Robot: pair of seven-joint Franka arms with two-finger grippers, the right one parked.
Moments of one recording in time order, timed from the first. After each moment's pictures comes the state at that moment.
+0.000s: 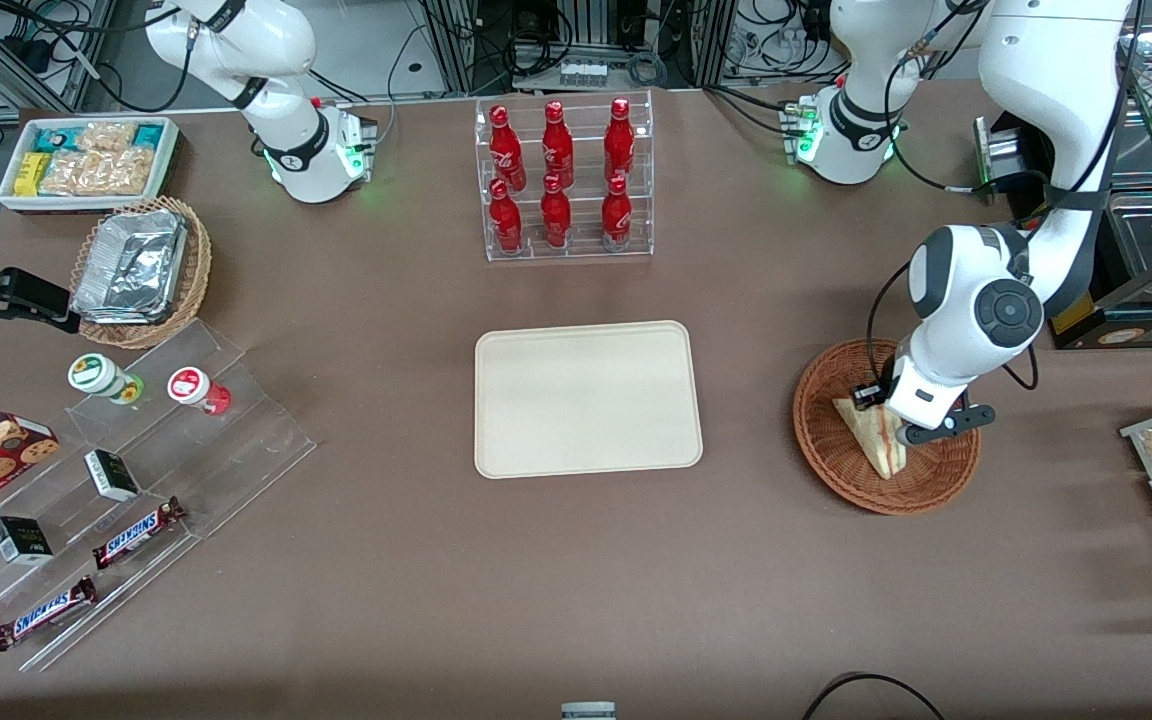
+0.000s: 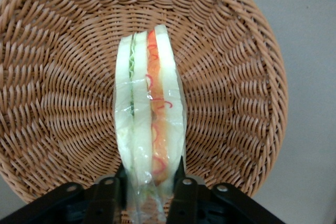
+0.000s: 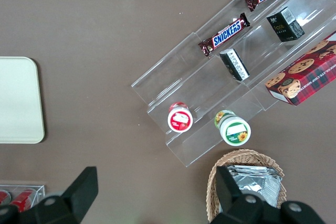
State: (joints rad) arm -0.10 0.27 -0.03 -2.17 0.00 2.39 -0.39
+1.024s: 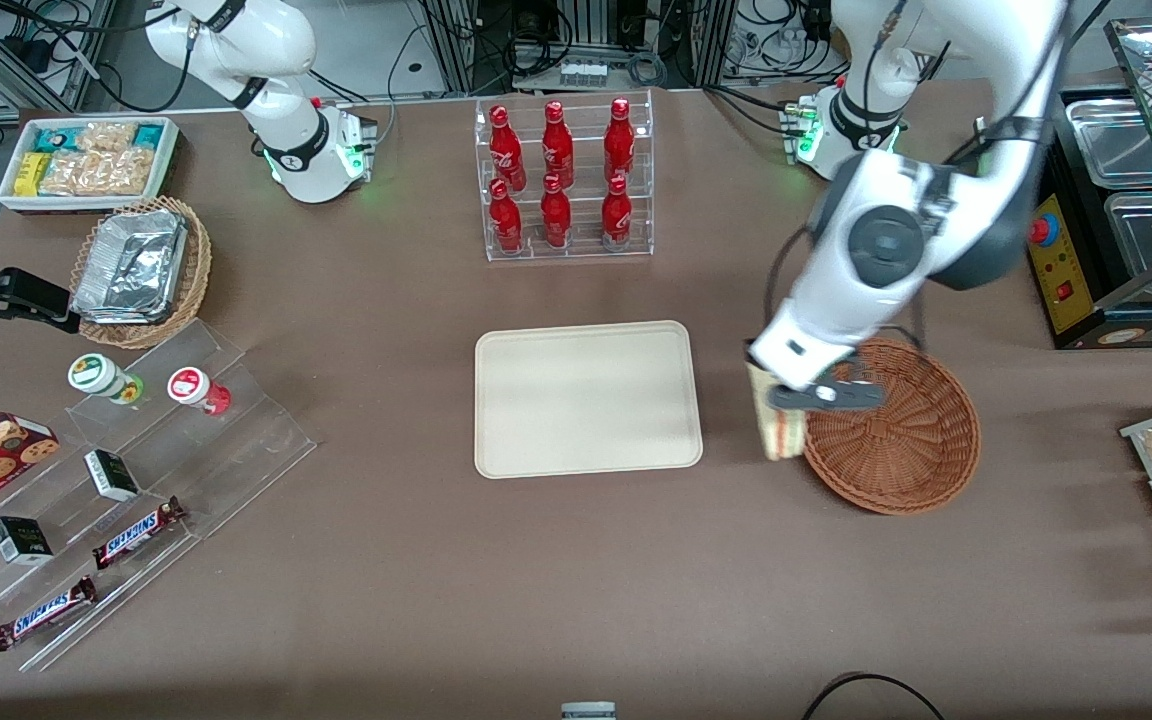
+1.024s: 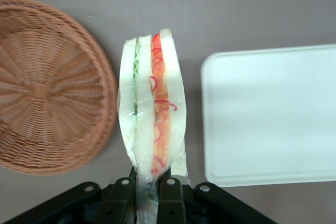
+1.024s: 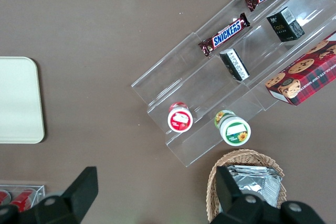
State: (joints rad) arm -0.46 0.23 -0.04 -1.82 -0.01 1.99 -0.46
